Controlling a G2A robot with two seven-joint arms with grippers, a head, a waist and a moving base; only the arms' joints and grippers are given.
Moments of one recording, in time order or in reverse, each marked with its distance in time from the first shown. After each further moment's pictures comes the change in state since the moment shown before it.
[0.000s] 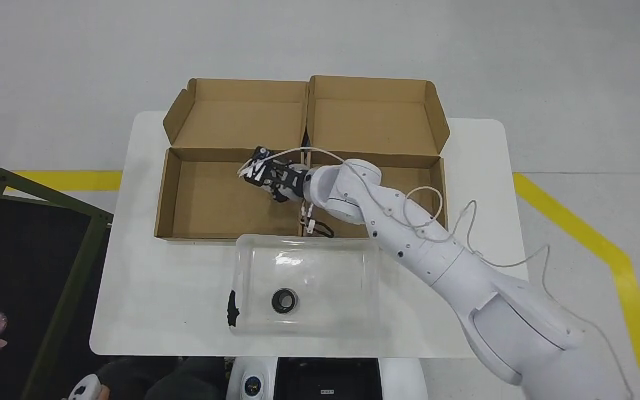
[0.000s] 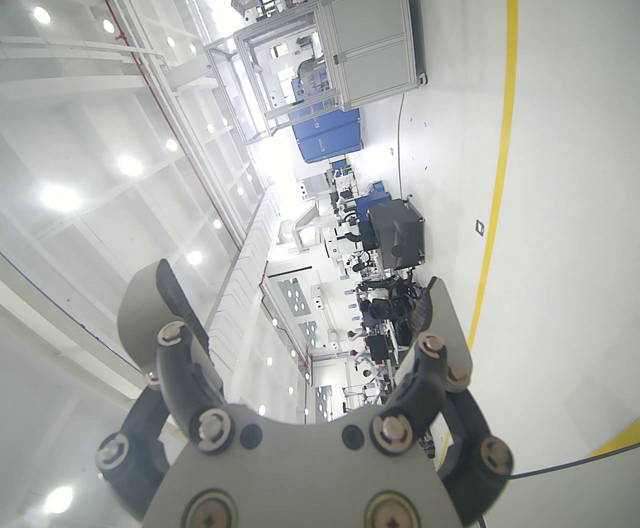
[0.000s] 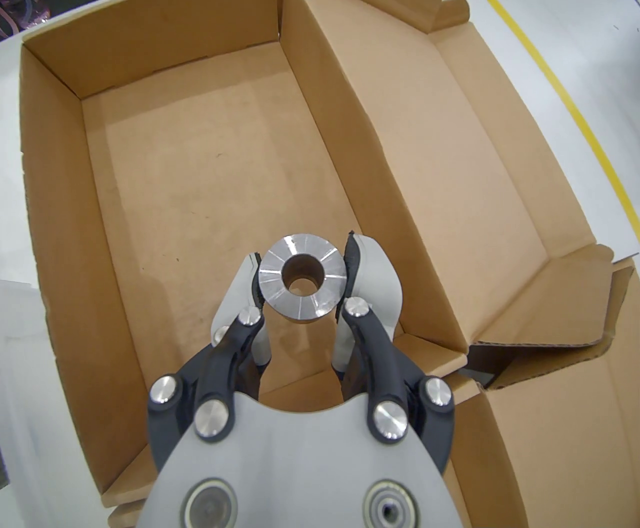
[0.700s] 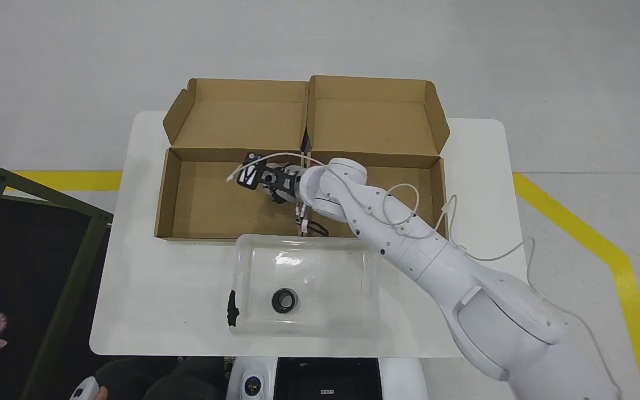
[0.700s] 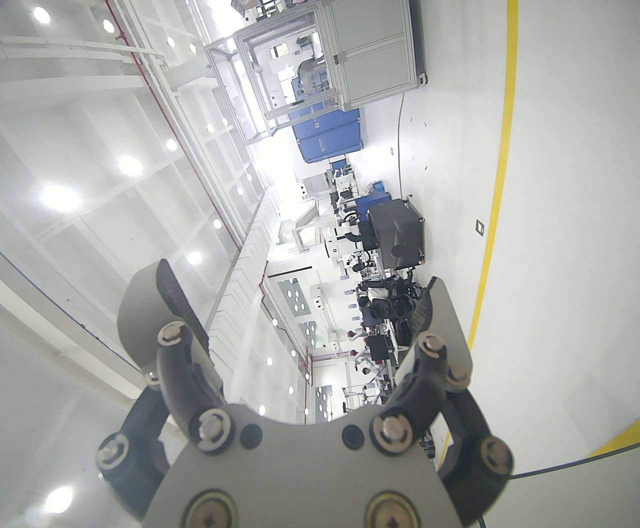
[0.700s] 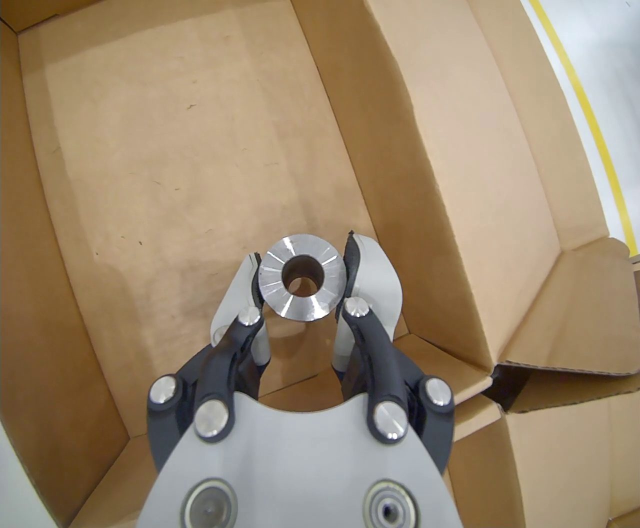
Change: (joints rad) left arm 0.000 0.000 0.000 0.000 0.000 0.000 0.000; right arm 0.034 -0.078 -0.025 0.112 -0.070 0.003 0.051
